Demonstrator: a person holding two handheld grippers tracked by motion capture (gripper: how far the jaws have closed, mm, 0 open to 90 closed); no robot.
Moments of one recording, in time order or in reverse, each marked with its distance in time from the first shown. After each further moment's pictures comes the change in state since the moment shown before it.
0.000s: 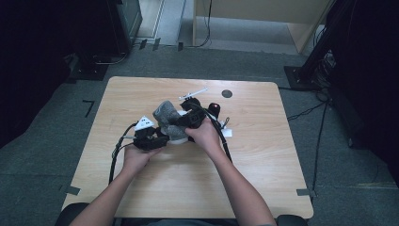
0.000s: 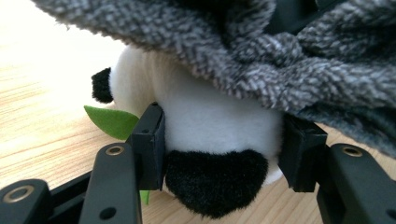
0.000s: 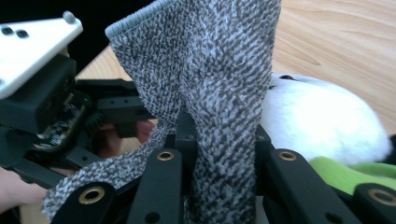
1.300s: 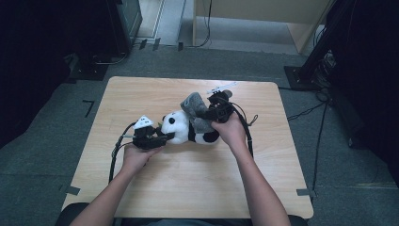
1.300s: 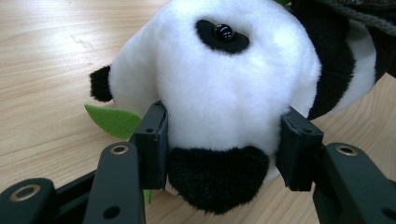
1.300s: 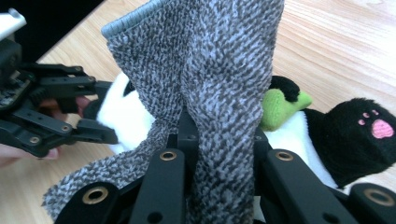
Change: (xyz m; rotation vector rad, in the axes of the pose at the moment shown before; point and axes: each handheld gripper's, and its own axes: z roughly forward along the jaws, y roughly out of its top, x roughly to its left) left arm 0.002 0.001 0.000 0.002 -0.024 -0.012; right arm -0.038 -0.013 -0.073 -0.032 -0.144 0.028
